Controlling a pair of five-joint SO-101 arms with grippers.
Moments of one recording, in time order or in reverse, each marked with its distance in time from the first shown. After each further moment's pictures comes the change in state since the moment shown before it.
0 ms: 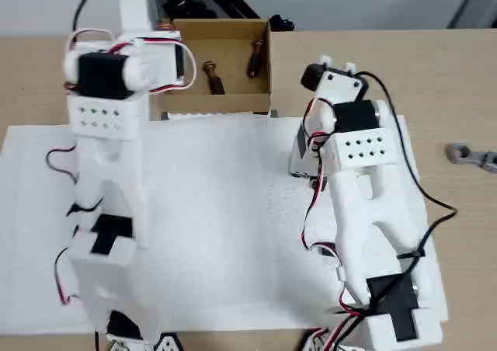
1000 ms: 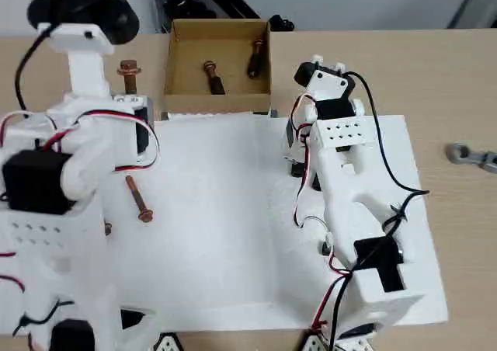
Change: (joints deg) left arm -0.9 -42.4 41.0 -2.4 -4.5; right arm 0.0 14.6 0.4 -15.8 -3.1
